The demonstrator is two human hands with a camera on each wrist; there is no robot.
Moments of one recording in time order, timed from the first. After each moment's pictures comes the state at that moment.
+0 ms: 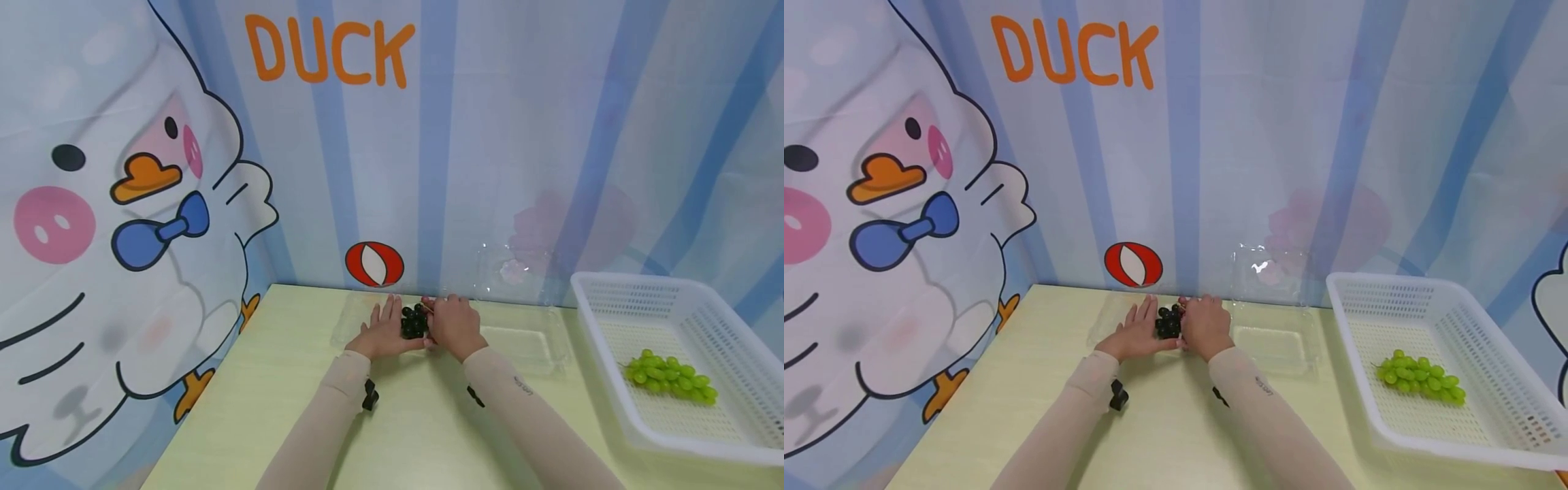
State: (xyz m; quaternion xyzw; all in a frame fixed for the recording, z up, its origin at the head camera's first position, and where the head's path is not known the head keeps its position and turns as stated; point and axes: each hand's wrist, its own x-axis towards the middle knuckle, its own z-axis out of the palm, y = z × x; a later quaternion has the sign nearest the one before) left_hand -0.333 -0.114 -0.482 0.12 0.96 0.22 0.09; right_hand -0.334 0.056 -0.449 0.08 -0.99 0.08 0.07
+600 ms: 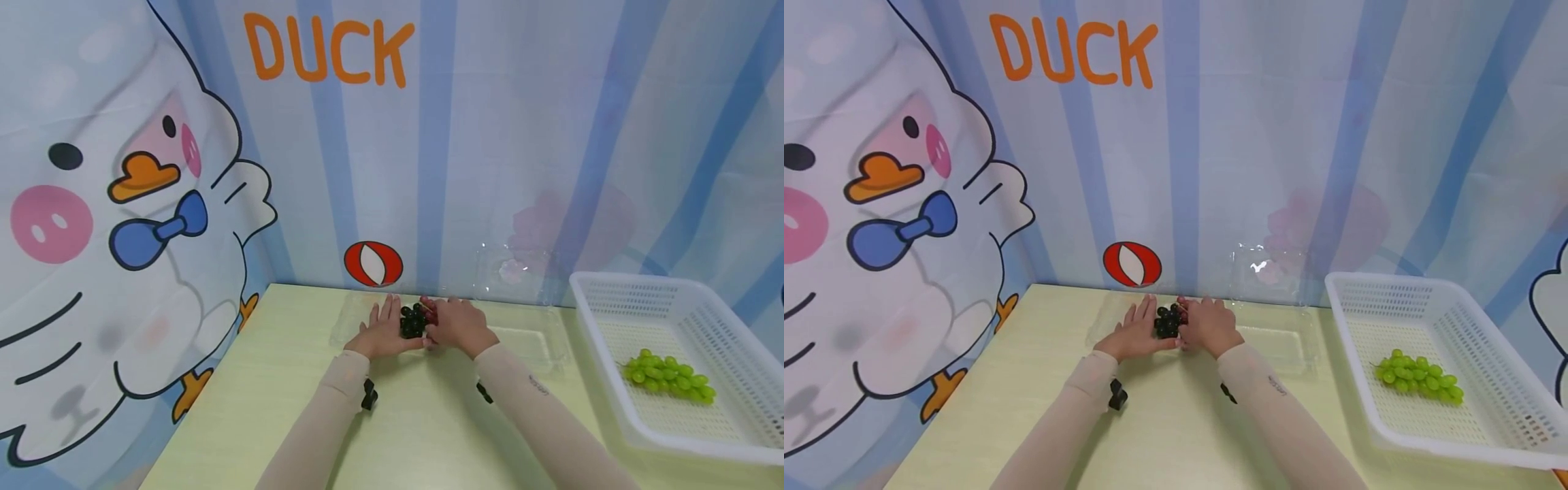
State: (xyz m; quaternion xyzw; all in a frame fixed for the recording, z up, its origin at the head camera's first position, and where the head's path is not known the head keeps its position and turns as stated) left_hand -0.335 -0.115 -0.484 0.12 0.96 0.22 0.10; right_hand -0.325 0.071 -0.429 0.12 -0.99 0.09 -0.04
